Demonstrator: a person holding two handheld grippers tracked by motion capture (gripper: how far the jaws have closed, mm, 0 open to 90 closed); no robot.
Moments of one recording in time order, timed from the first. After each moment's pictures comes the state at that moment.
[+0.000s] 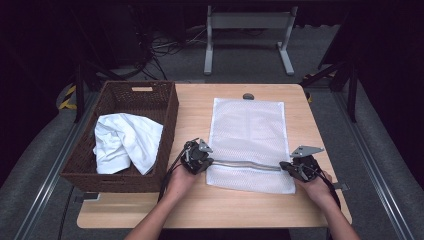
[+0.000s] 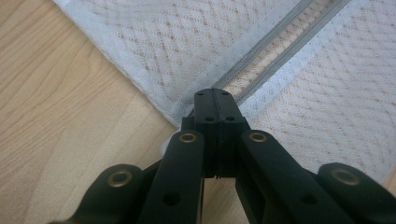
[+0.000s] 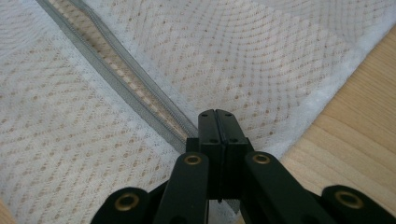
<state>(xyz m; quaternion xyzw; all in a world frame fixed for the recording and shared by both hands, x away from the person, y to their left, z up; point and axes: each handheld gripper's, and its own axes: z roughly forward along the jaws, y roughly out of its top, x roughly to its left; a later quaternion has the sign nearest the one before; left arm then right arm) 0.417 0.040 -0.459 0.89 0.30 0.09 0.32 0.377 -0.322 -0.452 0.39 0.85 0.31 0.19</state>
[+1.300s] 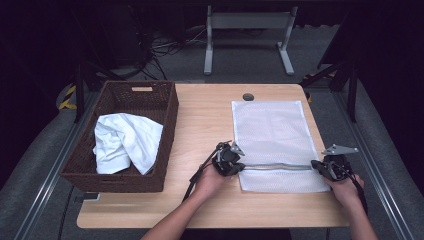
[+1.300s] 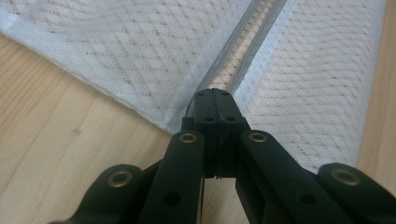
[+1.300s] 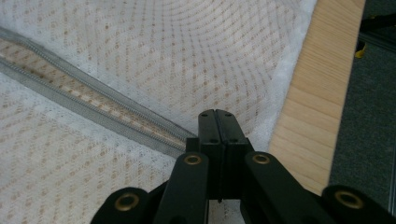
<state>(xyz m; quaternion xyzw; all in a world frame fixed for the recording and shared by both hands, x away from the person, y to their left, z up) 0.414 -0.052 -0.460 0.90 0.24 0.01 0.36 0.369 -0.407 -0.448 0.49 0.80 0.26 0.23</state>
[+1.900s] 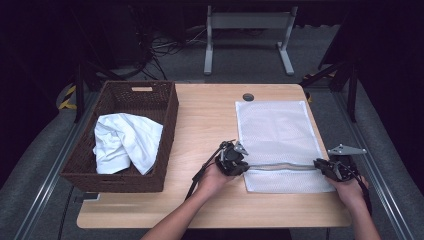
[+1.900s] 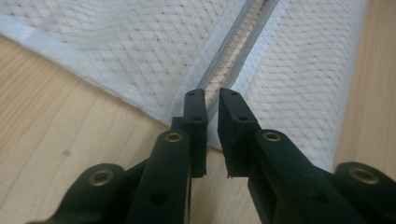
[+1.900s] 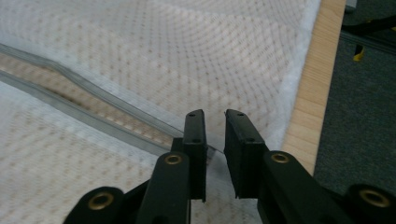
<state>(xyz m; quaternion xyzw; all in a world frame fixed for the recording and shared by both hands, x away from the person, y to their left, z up) 0.411 -0.052 -0.448 0.90 0.23 0.01 0.37 0.363 -0.414 -0.440 0.50 0.78 0.29 0.23</state>
